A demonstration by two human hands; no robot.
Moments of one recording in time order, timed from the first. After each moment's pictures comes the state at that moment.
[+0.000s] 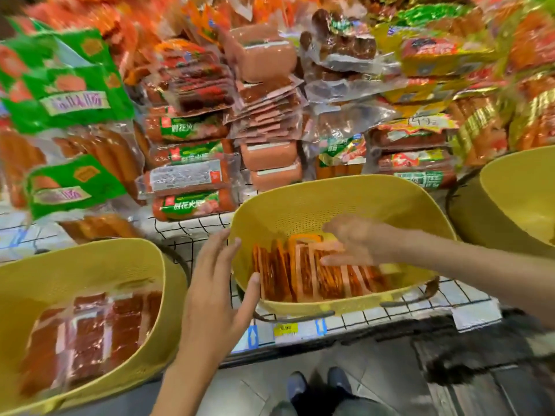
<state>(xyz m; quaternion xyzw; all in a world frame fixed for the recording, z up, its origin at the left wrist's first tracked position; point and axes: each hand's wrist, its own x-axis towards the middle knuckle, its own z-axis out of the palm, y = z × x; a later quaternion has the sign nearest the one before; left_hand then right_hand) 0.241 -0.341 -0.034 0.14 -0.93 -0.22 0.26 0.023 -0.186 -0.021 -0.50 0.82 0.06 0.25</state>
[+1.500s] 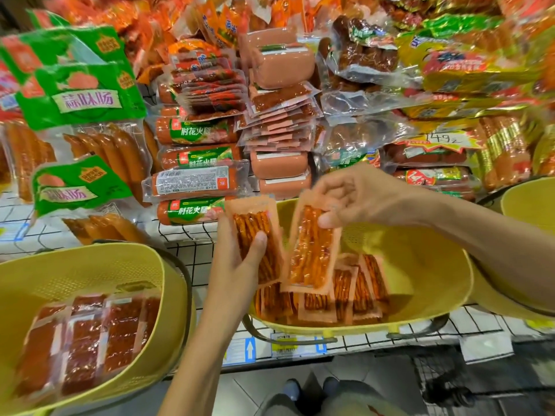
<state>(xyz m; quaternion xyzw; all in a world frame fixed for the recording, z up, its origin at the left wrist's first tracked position) 0.183 -0.336 0.011 0.24 -0.70 -0.64 0.21 -0.006 -0.214 0.054 -0.45 0.67 -0.42 0.42</state>
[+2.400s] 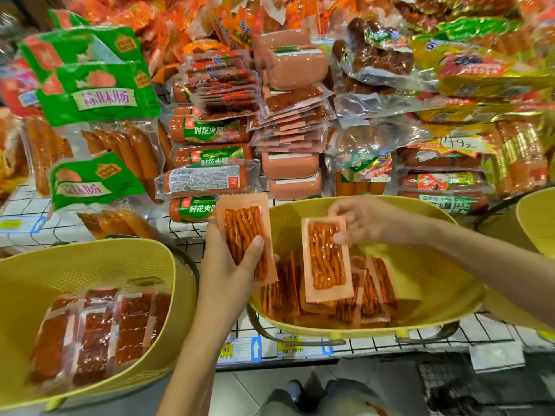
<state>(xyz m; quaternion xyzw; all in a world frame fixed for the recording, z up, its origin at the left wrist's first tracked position) 0.194 -0.348 0.007 0.28 -0.72 -0.59 0.25 -0.021 -0.210 0.000 -0.38 0.69 -0.39 0.47</state>
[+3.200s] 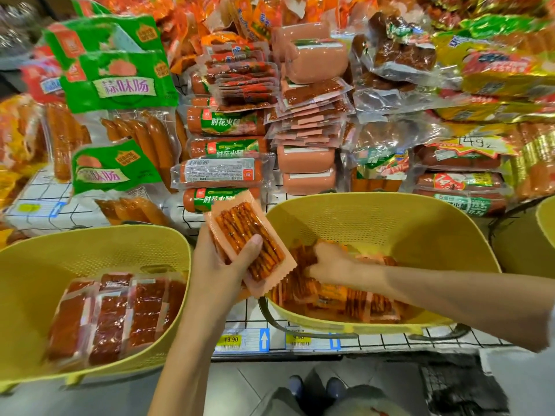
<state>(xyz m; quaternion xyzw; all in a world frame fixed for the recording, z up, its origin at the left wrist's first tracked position) 0.221 -0.361 0.007 0.33 -0.65 -0.64 0.23 0.053 -0.262 -0.078 -0.32 0.86 -0.13 0.38</state>
